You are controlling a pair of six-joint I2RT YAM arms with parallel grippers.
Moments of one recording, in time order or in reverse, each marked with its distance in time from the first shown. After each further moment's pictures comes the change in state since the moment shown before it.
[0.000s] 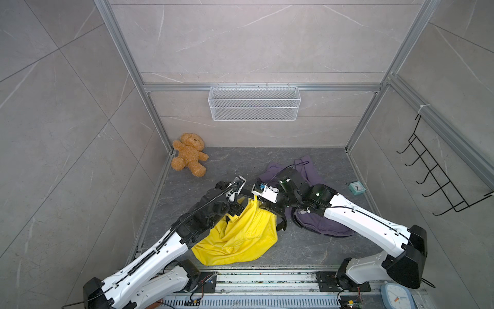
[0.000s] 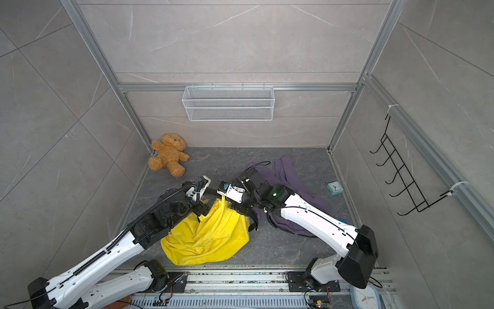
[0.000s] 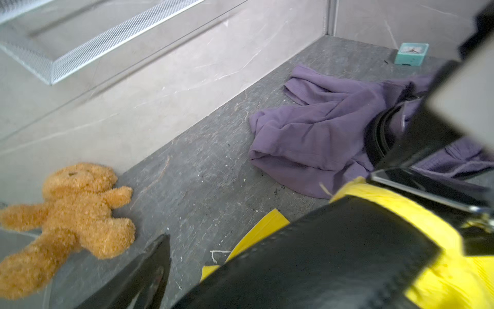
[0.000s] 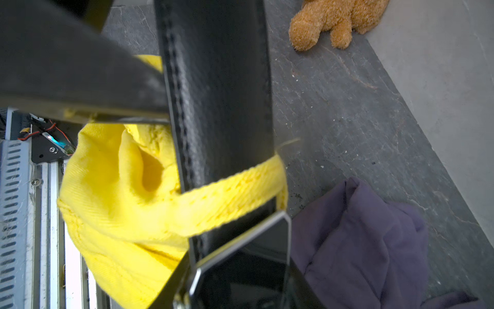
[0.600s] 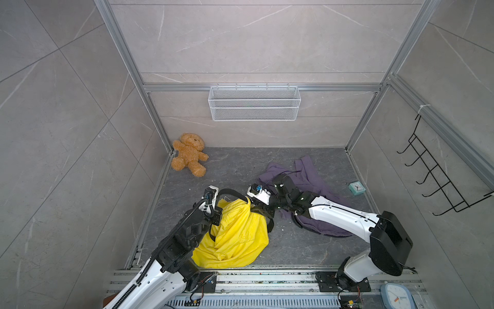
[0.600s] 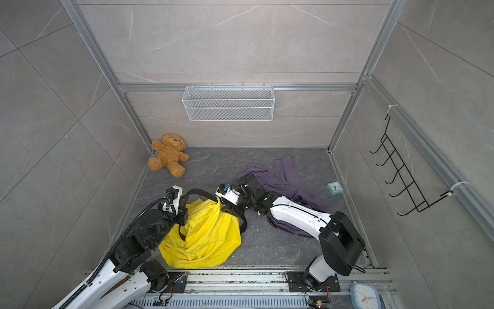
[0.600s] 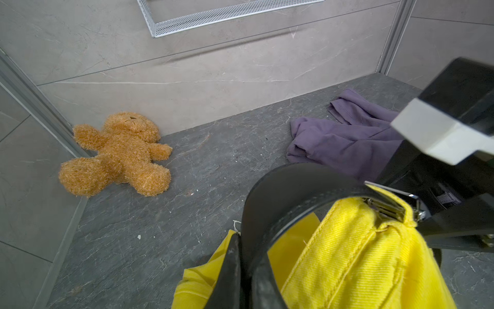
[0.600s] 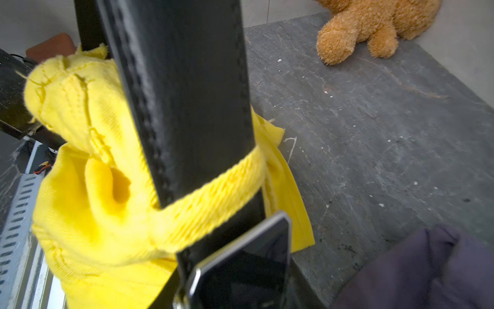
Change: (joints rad) left arm 0.113 -0.362 -0.235 -0.033 -0.130 -0.216; right arm -0.055 0.107 -0.230 0.451 -0.214 0.075
